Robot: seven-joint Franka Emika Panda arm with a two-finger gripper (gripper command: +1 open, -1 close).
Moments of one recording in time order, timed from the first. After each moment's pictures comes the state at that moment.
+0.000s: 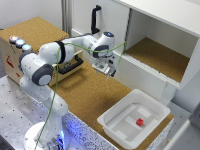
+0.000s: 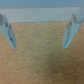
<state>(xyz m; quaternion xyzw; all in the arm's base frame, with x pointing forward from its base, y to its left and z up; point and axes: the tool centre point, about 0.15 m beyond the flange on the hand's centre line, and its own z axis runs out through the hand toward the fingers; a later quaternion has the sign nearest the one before) 0.400 -0.158 0.348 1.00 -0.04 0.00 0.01</state>
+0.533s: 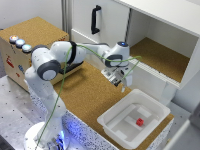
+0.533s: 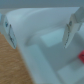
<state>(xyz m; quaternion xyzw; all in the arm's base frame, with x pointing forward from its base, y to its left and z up) 0.395 -0.320 0.334 0.96 -0.27 0.00 0.08</state>
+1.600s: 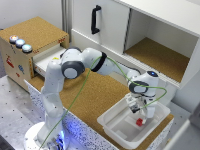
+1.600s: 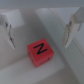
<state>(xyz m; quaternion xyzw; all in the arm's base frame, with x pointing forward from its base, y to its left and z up) 0.363 -0.467 0.243 0.97 -0.21 -0.05 0.05</state>
